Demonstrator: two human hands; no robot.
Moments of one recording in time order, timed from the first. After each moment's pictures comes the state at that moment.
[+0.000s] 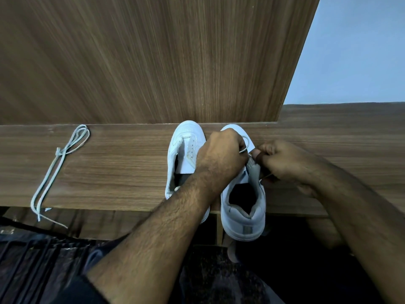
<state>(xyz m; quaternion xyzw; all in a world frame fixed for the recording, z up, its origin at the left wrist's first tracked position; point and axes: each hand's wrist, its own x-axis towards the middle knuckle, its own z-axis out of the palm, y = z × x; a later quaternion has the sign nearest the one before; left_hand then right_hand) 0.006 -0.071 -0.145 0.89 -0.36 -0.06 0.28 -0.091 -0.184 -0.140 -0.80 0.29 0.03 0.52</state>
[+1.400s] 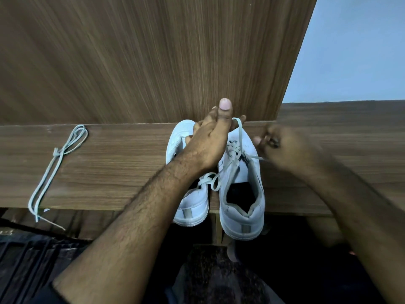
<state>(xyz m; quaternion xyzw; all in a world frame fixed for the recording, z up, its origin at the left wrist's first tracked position) 0.024 -0.054 -0.133 0.82 -0.30 -0.19 0.45 -0.091 -0.199 -0.136 -0.93 0.25 -0.10 0.25</state>
